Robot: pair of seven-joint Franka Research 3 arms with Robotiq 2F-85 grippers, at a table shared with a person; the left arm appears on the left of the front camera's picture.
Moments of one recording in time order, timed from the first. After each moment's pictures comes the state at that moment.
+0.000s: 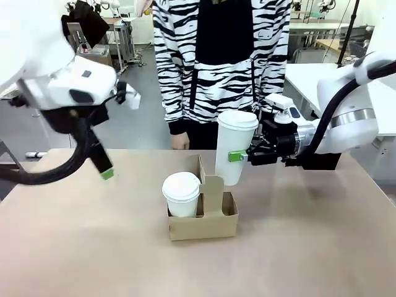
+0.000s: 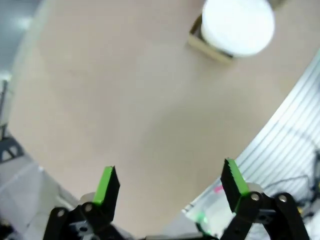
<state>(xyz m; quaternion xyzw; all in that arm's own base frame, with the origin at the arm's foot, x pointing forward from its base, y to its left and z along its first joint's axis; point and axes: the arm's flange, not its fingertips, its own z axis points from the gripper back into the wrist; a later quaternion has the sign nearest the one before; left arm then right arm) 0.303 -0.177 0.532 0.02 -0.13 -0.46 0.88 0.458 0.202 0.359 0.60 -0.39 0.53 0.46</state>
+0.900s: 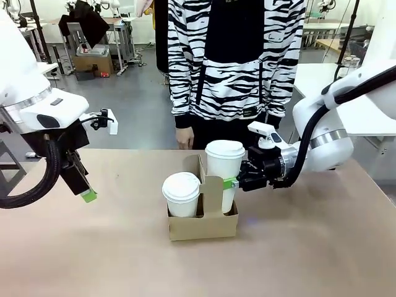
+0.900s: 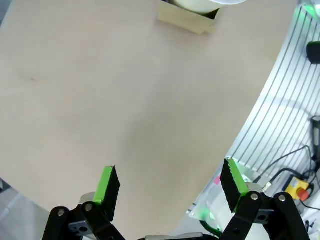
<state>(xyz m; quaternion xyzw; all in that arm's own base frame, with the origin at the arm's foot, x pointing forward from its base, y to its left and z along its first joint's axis) 0.312 -0.132 0.490 -0.06 -0.09 -0.51 0.85 0.448 0.226 0.295 0.64 -0.32 0.53 0.46</state>
